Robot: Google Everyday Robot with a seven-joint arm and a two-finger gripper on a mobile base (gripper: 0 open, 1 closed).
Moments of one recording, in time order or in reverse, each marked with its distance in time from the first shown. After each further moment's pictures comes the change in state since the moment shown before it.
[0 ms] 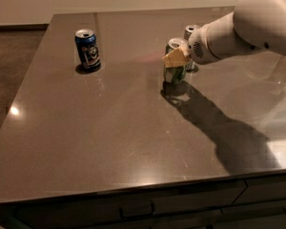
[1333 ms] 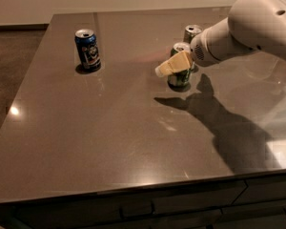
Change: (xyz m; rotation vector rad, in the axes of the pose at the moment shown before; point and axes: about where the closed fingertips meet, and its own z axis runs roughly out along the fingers) arm 0.018 -0.024 0.015 0.048 0.072 0.016
